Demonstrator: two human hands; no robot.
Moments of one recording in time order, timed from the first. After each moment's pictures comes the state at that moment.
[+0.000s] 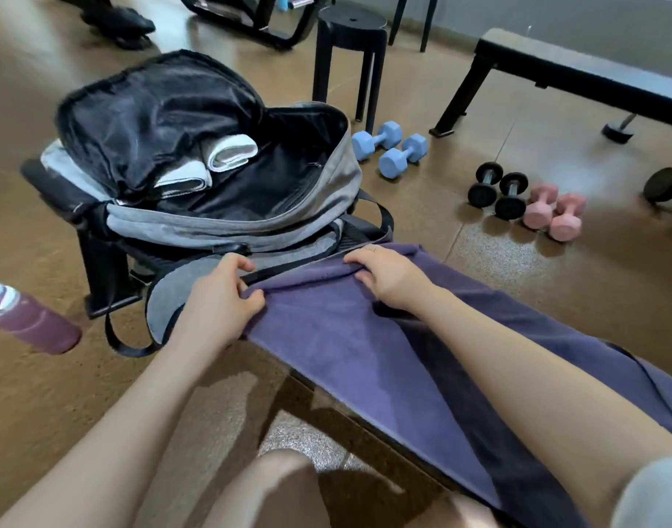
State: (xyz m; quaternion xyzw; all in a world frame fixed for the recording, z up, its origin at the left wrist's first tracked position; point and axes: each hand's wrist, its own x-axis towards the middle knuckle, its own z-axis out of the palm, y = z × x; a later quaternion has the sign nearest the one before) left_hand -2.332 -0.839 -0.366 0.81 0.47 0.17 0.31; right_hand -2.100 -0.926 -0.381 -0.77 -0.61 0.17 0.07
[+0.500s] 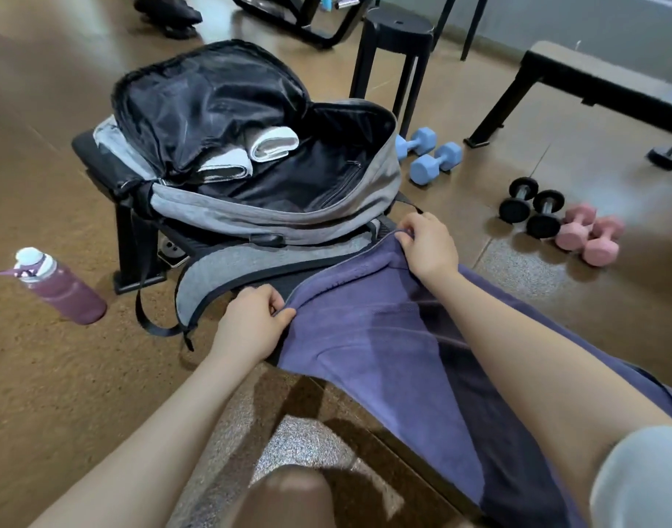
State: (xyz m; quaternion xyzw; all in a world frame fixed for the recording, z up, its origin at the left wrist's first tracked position) left_hand -2.343 -0.845 -0.412 0.79 0.51 0.15 0.30; right_hand -2.087 -0.890 -0.385 -0.87 -0.45 0.04 0.22
